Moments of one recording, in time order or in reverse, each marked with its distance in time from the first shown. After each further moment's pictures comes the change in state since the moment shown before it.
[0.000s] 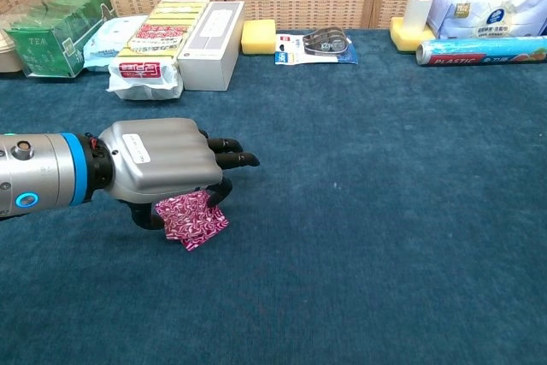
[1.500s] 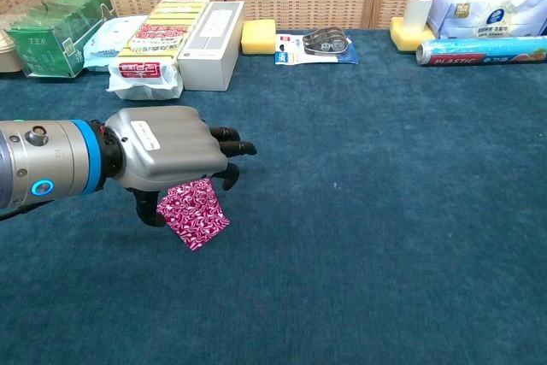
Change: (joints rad) left arm -0.148 -0.012 0.068 -0.100 -0.252 0.175 0.090; right arm -0.002 0.002 0.002 0.001 0.005 0.001 0.008
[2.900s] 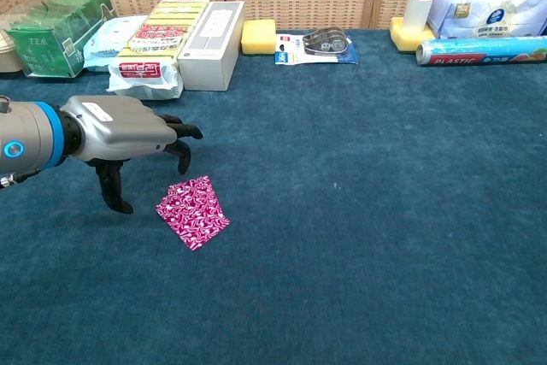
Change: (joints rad) left arm 0.035 0.065 0.003 0.097 -0.081 -0.076 -0.281; right arm 0.002 -0.002 -0.002 -0.003 -0.003 -0.002 -0.012
